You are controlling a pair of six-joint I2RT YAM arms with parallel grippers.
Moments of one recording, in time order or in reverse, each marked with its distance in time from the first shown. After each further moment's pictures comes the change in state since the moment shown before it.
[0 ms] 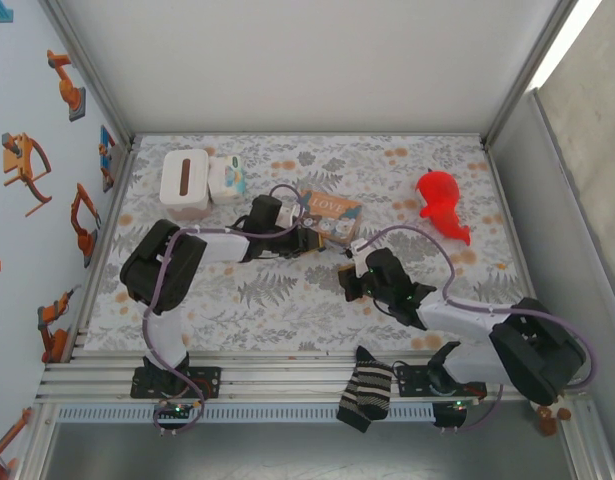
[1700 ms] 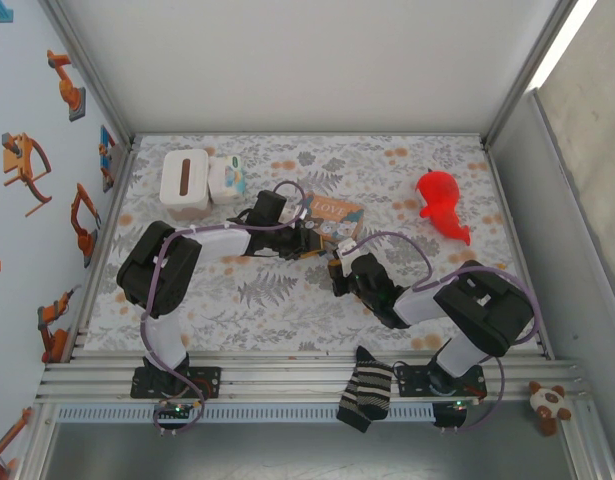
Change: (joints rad) left arm -0.013 -0.025 0.069 -0.209 0.006 0.000; right arm 0.056 0.327 -0.010 0.444 0.177 -0.086
